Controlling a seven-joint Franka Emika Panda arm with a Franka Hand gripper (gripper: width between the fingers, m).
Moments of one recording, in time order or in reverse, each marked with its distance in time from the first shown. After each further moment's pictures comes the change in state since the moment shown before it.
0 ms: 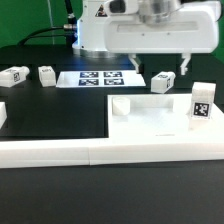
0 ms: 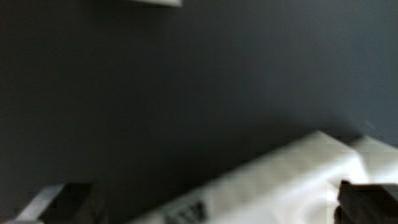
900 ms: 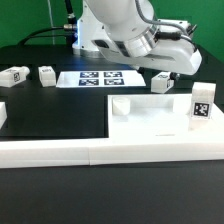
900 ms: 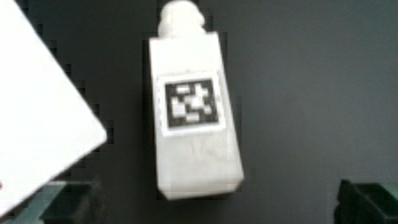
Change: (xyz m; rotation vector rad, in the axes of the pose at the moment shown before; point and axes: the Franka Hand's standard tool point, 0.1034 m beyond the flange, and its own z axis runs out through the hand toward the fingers) arm -0.033 0.001 0.030 0.071 -0.420 0.198
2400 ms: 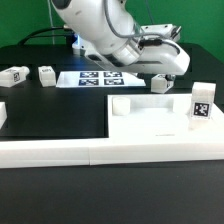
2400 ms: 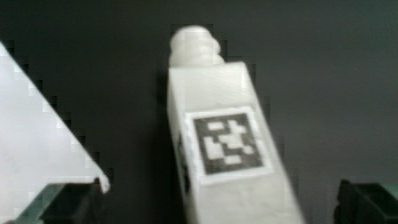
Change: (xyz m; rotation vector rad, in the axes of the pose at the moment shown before) arm 0.002 0.020 0.031 0.145 -0.128 -0.023
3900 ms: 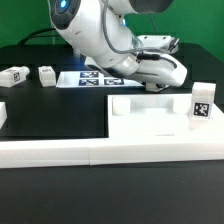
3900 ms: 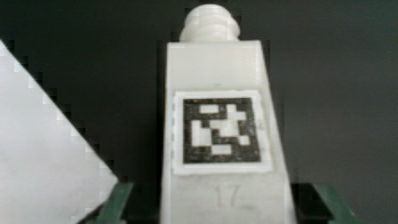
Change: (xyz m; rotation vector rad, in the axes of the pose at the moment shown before) arm 0.006 0.003 0.004 -0.007 -0.008 0.029
